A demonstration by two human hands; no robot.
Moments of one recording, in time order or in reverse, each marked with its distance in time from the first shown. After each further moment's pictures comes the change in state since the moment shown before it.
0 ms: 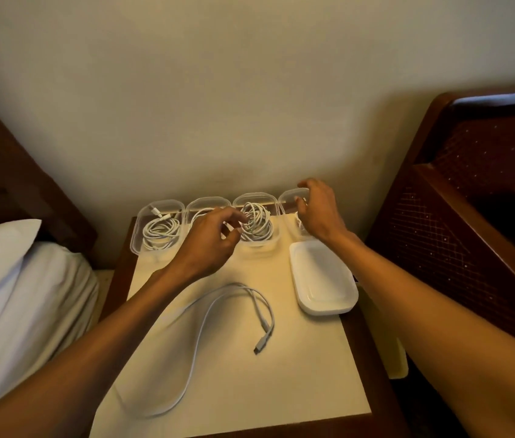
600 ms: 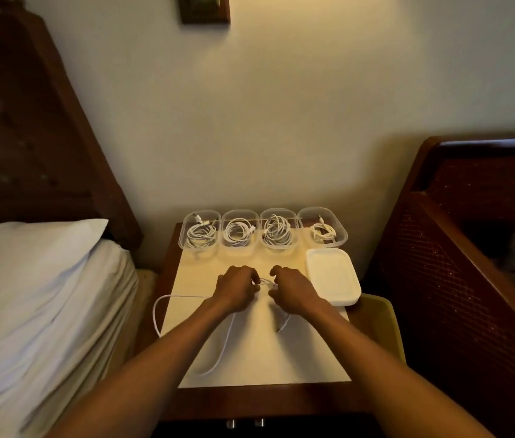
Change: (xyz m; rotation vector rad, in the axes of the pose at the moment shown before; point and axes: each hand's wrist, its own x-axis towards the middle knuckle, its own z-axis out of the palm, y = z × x) left_hand -0.082 -0.023 0.026 0.355 -0.230 -0.226; right_hand -0.153 -0.079 0.029 -0.304 -0.559 -0.052
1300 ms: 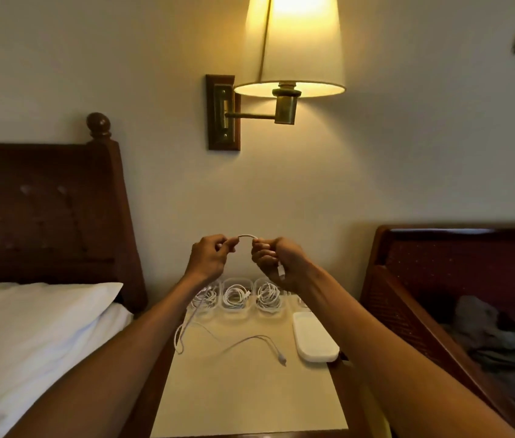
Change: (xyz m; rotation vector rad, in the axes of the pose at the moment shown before) left_hand -0.058 0.047 -0.214 -0.583 0.577 0.133; right_hand -0.094 -0.127 -0.217 2.007 -0.383 0.055
